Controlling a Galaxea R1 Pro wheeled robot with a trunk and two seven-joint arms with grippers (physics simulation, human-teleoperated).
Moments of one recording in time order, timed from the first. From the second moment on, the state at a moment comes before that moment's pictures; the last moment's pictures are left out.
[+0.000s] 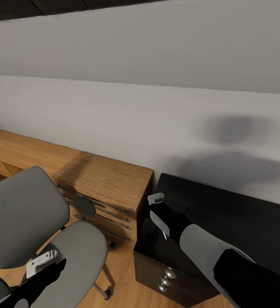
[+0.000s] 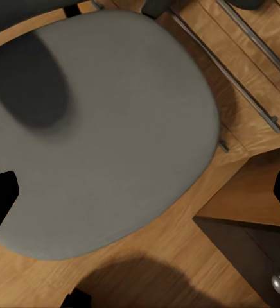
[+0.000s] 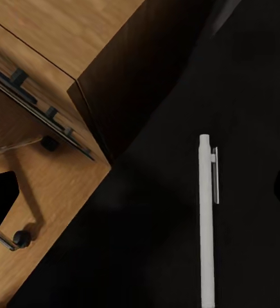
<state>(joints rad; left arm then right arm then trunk) 0.06 0.03 0.24 -1.62 0.45 0.61 0.20 -0.98 0.17 0.76 -0.43 -0.60 0.48 -0.27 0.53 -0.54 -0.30</state>
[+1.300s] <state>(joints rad) 0.06 0.03 0.24 -1.62 0.45 0.61 0.19 -0.98 0.17 0.74 -0.32 -0.60 0.47 -0.27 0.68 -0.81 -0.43</state>
